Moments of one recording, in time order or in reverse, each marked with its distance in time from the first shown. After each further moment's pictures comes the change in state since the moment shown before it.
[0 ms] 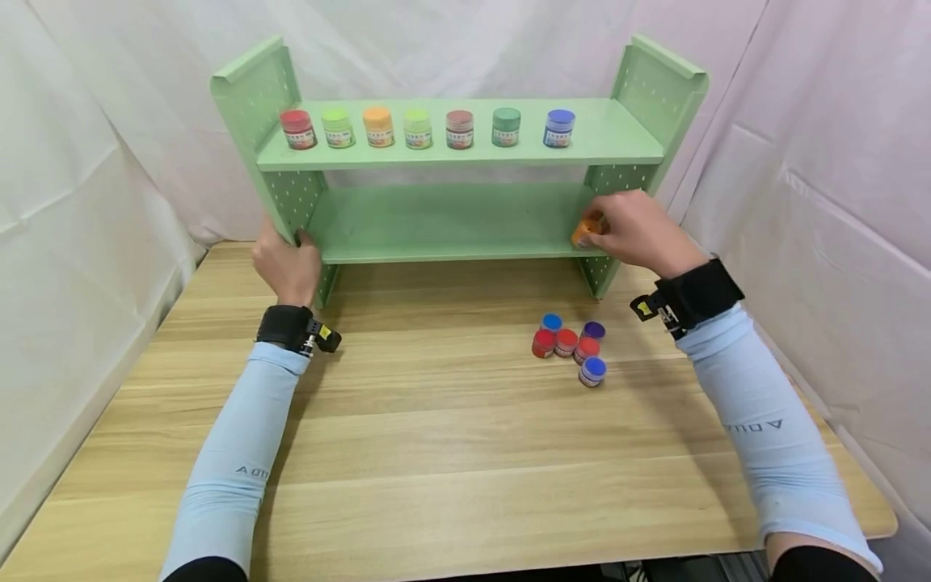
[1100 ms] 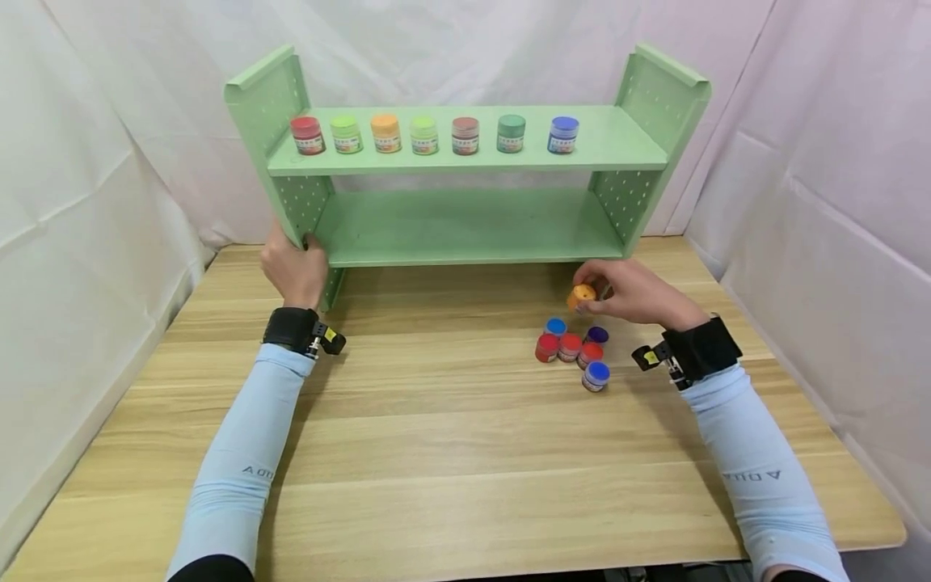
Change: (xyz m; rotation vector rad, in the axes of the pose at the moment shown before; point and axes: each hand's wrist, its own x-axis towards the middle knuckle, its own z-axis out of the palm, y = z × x) left_hand 0.000 0.001 -0.003 0.007 -0.003 0.023; right_hand -0.045 0.014 0.060 0.278 -0.170 -0.027
